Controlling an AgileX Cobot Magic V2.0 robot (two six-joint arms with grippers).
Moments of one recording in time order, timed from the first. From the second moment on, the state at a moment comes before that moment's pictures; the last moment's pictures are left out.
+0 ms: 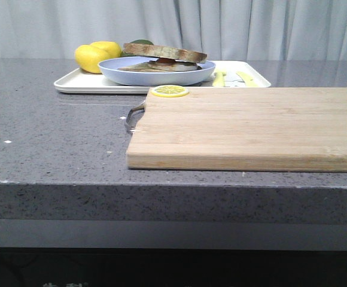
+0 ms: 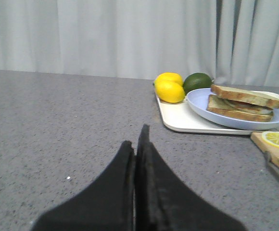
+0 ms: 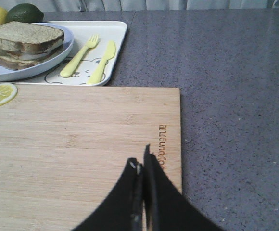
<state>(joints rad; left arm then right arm) -0.07 0.06 -0.28 -0.08 0.33 0.01 0.07 0.52 -0.50 0.02 0.37 0.08</state>
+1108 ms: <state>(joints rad) 0.00 -0.01 0.00 -0.08 0.15 0.01 0.07 0.52 -0.49 0.02 0.37 0.08</state>
